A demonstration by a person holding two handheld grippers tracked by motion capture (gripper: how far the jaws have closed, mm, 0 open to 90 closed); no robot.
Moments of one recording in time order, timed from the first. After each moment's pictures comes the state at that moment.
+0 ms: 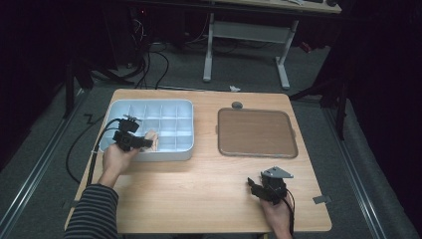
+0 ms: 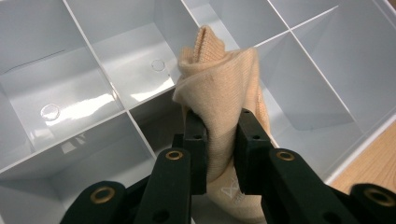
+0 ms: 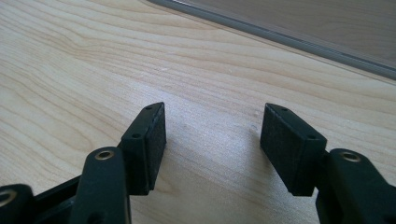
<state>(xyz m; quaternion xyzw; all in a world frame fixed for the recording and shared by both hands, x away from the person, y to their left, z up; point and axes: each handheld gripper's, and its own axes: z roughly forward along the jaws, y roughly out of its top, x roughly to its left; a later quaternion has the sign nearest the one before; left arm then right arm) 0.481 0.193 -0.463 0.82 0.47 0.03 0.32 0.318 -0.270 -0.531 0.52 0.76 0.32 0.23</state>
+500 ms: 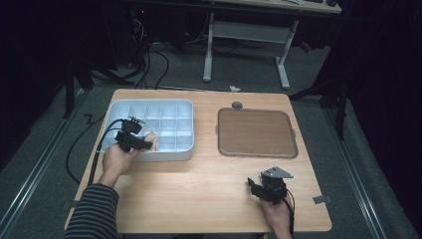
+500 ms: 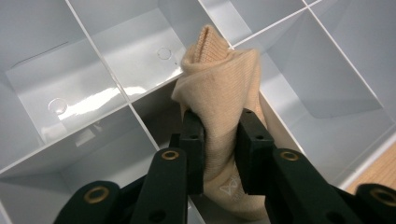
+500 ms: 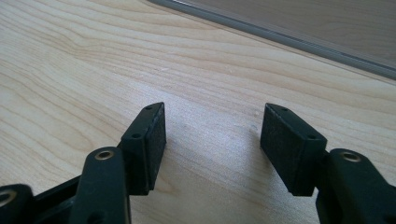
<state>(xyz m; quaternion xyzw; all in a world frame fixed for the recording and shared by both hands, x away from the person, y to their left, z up) 0.482 0.187 -0.467 0.84 0.47 0.04 0.28 0.318 -0.270 -0.531 0.52 0.75 0.32 0.23</state>
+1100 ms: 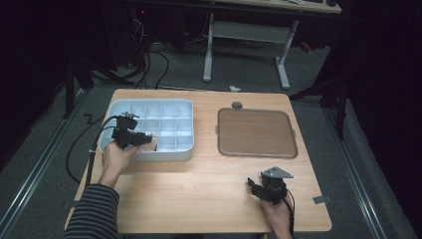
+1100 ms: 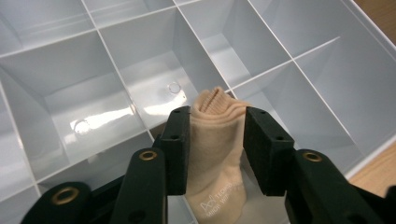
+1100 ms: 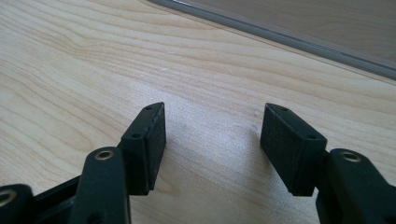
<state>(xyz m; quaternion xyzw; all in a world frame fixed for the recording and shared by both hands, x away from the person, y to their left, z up) 0.478 0.190 -0.449 0.81 0.49 0.09 0.33 0.318 -0.270 -0.531 0.52 0.76 0.32 0.23</state>
